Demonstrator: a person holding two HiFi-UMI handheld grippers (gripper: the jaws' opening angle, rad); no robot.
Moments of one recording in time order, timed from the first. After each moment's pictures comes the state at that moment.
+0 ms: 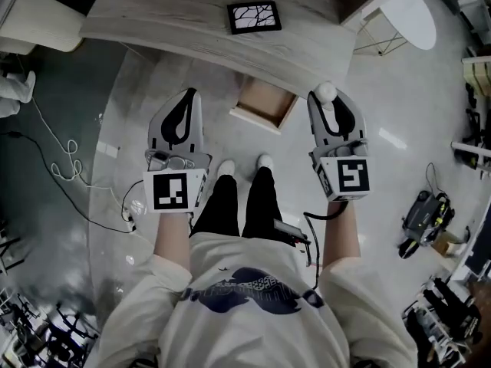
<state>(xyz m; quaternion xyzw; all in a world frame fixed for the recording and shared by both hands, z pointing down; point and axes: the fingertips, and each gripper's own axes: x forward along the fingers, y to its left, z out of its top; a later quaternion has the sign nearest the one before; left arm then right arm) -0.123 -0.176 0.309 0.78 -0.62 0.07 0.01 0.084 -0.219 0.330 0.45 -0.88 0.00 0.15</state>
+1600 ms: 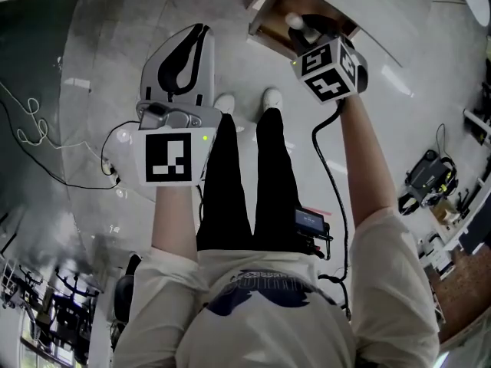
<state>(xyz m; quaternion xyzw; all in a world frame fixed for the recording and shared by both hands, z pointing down) -0.149 -0.171 0.545 0.79 -0.59 0.09 0.10 0.002 -0.224 0.719 0.23 -0.81 0.01 0.53</state>
